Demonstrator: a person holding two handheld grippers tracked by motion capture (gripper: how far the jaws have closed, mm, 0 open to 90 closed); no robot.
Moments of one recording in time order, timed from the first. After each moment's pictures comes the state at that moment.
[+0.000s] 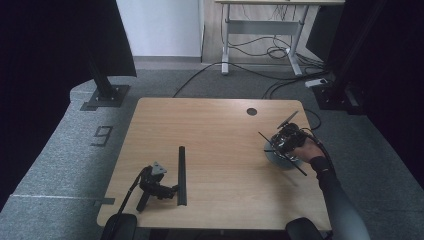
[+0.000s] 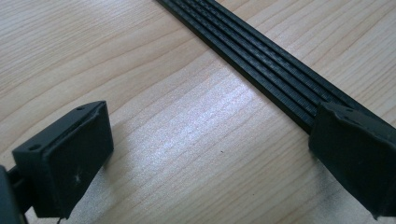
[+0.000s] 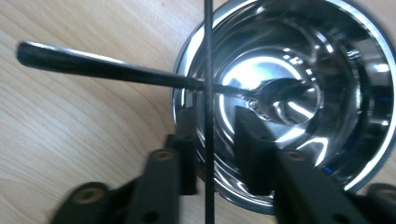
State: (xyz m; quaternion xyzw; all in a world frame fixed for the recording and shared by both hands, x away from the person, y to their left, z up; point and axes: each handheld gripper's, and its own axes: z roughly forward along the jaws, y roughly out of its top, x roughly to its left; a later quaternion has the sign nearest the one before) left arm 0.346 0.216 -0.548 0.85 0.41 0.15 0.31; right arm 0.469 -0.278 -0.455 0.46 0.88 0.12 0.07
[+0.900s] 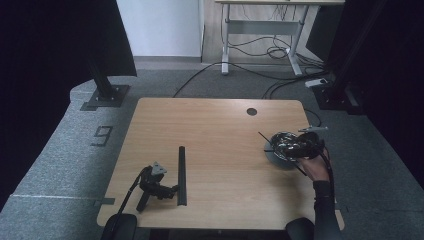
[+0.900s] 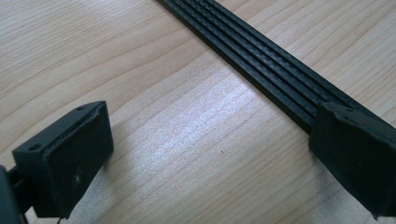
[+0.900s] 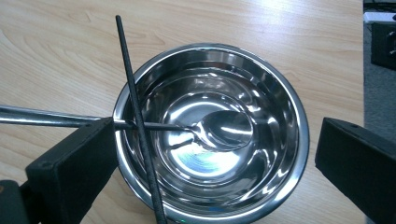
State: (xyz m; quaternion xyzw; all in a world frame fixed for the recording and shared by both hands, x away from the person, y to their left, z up) left arm 0.346 0.215 -0.548 0.84 0.41 0.15 0.32; right arm 0.423 -0.318 -0.476 0.55 0.74 0.31 0.23
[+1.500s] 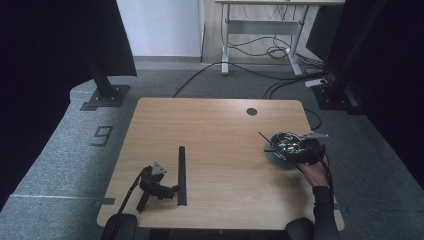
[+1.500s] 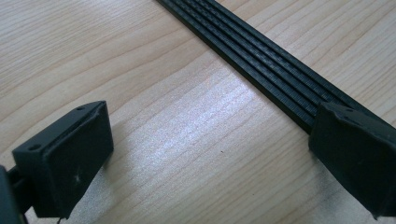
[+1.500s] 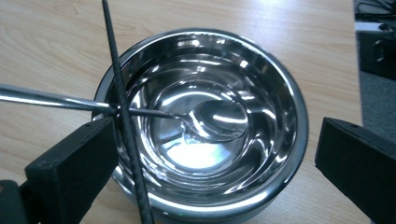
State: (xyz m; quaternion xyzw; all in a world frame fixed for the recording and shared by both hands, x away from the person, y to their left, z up) left arm 0.346 0.215 -0.548 0.84 0.40 0.15 0.32; right arm 0.415 -0.323 -0.495 0.54 0.74 0.31 0.25
